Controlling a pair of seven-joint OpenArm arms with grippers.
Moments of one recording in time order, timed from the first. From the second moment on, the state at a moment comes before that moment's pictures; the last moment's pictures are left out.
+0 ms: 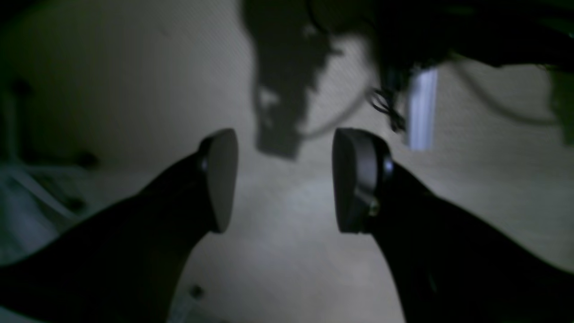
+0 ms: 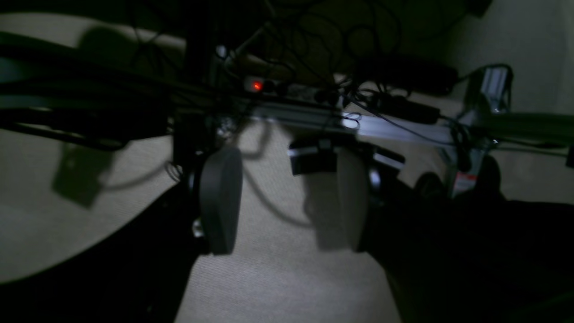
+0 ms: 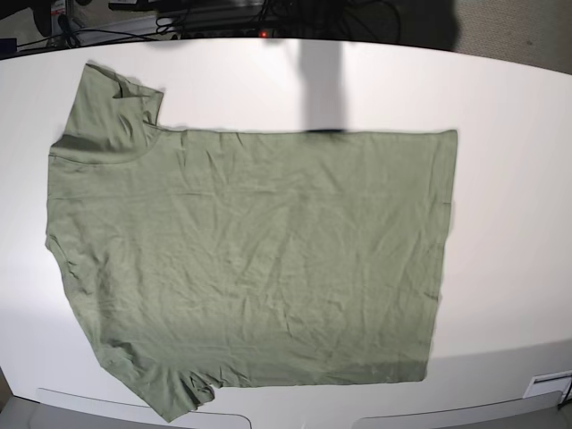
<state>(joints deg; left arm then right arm) 59.1 -15.9 10.1 100.9 3.4 14.8 29.4 -65.9 26.9 4.5 92.0 16.4 7.6 -2.8</state>
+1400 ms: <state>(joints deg) 51.5 -20.6 10.2 121.9 30.0 14.6 37.8 -60.5 28.4 19.2 116.9 11.2 8.2 -3.7</state>
